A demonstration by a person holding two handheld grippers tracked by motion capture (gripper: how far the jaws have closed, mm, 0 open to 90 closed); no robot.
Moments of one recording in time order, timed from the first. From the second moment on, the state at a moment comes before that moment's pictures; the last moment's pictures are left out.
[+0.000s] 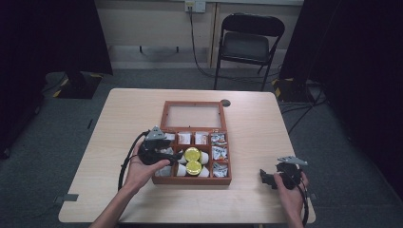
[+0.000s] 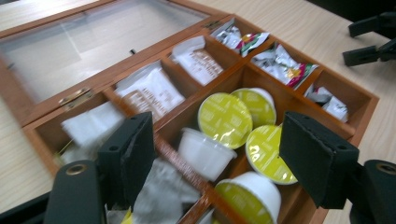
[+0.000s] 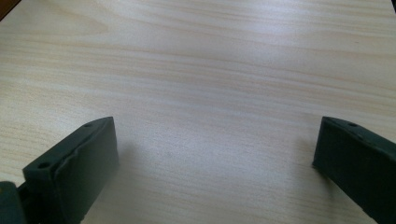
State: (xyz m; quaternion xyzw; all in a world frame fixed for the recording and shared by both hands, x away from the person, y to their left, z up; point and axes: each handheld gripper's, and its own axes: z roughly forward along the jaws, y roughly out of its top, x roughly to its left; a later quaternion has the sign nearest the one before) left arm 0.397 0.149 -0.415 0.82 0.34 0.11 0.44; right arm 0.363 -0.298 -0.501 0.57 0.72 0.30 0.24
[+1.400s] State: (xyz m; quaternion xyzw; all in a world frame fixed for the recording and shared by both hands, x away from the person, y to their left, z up) left arm 0.393 0.105 -0.451 0.87 0.30 0.04 0.40; right arm 0.363 -0.298 -0.501 0.57 0.72 0.30 0.24
